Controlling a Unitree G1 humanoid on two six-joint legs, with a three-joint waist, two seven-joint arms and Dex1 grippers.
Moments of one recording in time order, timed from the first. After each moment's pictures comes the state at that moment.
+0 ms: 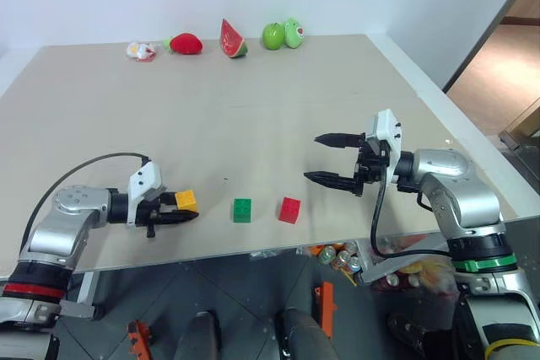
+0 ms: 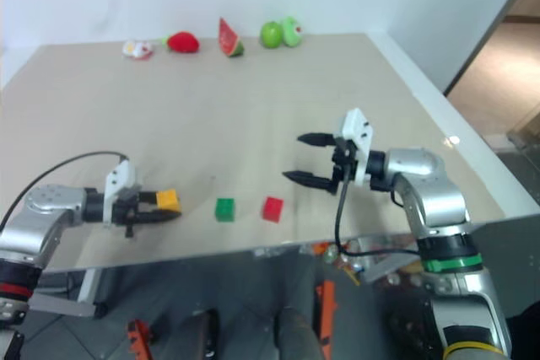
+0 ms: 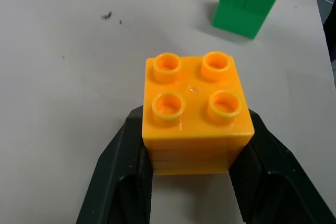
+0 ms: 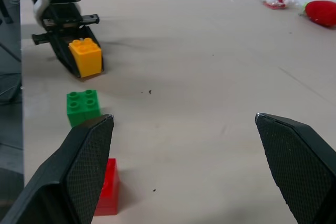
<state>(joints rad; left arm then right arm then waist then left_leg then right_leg) -0.39 0.75 -0.04 0.19 -0.32 0.24 -1.28 -0.58 -0.66 0.01 0.03 0.43 0.36 1.16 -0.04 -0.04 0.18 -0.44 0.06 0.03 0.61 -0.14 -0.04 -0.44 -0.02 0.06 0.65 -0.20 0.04</state>
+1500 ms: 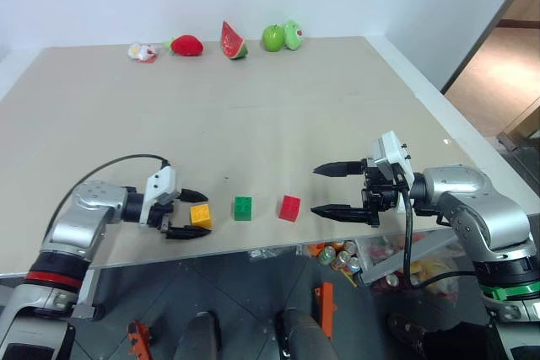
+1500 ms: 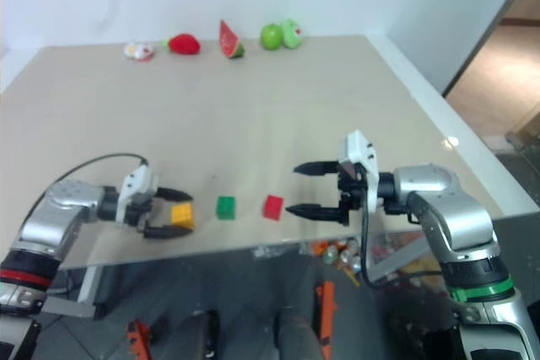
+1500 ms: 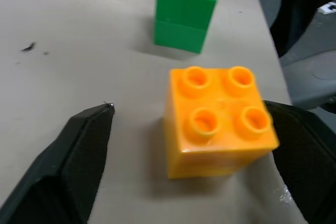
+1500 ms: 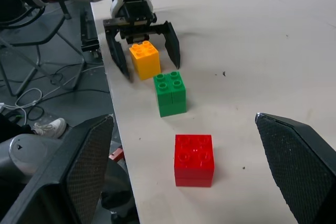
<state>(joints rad) -0.43 0.75 -0.07 0.26 -0.29 0.18 -1.37 -0.46 -0.77 0.02 -0.17 0.56 0.52 1.23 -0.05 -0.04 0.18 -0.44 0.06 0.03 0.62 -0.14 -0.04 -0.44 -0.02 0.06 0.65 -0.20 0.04</state>
